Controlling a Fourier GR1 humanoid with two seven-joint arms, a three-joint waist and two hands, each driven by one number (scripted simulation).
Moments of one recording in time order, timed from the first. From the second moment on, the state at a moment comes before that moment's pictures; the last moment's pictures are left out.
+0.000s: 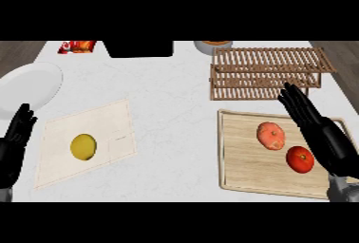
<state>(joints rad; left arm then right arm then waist) 0.04 0.51 0.02 -1.40 0.21 0.16 -0.15 -0.09 -0.46 0.15 -1.65 -0.31 0.11 -0.15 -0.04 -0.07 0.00</state>
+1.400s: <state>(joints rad) -0.20 0.27 -0.23 -1.44 0.08 0.17 0.01 -0.20 -0.76 -0.17 -0.88 -0.27 0.48 -0.57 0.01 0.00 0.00</state>
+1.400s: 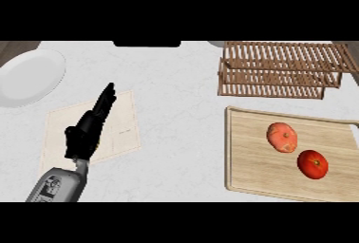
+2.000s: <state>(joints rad) -0.20 0.25 -0.22 -1.40 0.06 0.17 0.01 -0.20 -0.97 -0.05 -1.20 -0.10 0.56 -0.33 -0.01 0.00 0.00</state>
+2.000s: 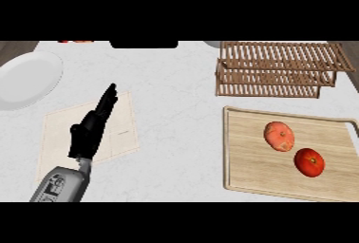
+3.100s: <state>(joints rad) -0.20 0.20 -0.15 -1.38 0.00 0.11 -0.01 0.08 -0.86 -0.16 -1.82 0.12 0.57 0.04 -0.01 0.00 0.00</state>
